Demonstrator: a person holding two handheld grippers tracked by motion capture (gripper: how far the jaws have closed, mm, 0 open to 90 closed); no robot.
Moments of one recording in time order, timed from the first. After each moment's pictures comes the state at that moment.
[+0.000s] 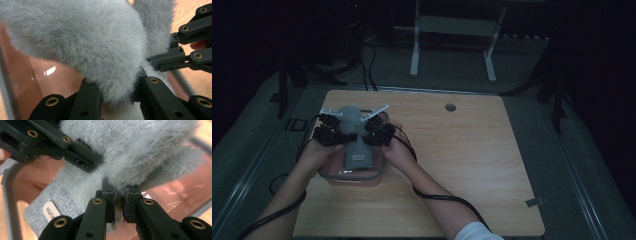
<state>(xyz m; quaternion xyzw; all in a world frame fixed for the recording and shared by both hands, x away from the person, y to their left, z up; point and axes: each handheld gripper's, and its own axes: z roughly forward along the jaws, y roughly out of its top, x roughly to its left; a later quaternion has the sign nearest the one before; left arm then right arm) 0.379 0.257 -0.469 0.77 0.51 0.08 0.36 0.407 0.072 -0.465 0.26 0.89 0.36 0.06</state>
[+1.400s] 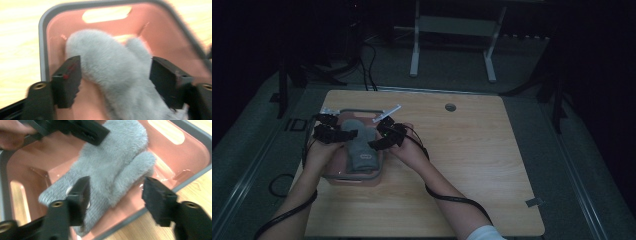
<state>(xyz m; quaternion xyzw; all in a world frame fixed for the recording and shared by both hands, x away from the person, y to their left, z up) 0.383 0.263 -0.472 0.72 0.57 0.17 0.36 0.410 0.037 -0.465 0.24 0.90 0.37 0.05</state>
